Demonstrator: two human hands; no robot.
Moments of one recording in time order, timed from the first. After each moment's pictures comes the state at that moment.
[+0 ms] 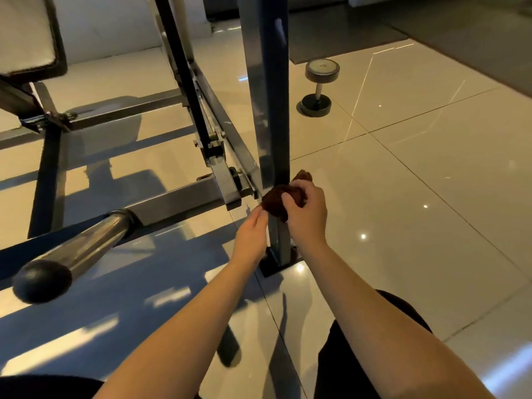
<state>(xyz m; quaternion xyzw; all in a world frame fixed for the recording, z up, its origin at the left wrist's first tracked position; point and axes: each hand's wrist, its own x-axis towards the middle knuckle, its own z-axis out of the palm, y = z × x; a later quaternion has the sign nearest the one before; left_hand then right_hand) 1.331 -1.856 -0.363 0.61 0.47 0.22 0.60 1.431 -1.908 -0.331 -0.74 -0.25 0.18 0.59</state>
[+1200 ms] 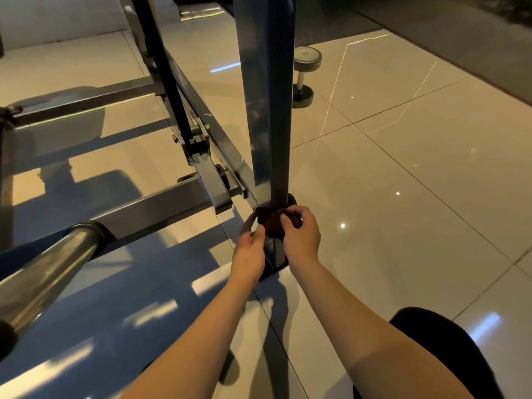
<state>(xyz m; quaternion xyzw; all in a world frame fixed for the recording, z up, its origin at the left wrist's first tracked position) 1.332 -1.845 -0.421 0.58 0.45 0.20 0.65 1.422 -1.893 -0.402 -0.74 -0.14 0.20 0.62</state>
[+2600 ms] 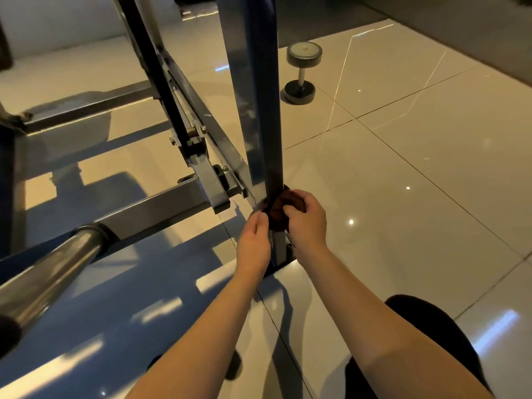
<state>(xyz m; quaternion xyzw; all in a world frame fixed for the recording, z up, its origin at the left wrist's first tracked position) 1.348 -1.858 -0.389 0.59 0.46 0.23 0.62 1.436 -1.900 -0.365 -0.71 -0.11 0.25 0.65</state>
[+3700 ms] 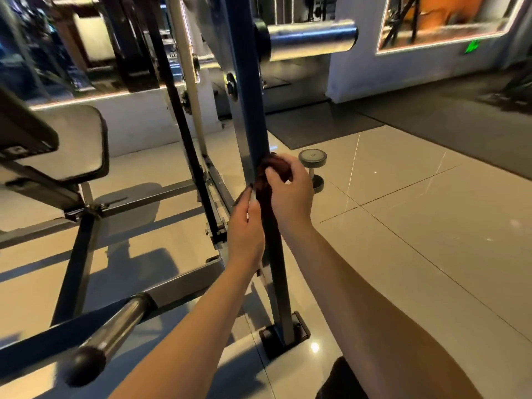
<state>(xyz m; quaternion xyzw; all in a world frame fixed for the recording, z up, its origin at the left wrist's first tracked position) 1.375 -1.838 -0.158 0.64 0.36 0.43 0.53 1.457 -1.848 -0.121 -0.62 -0.32 0.10 0.71</state>
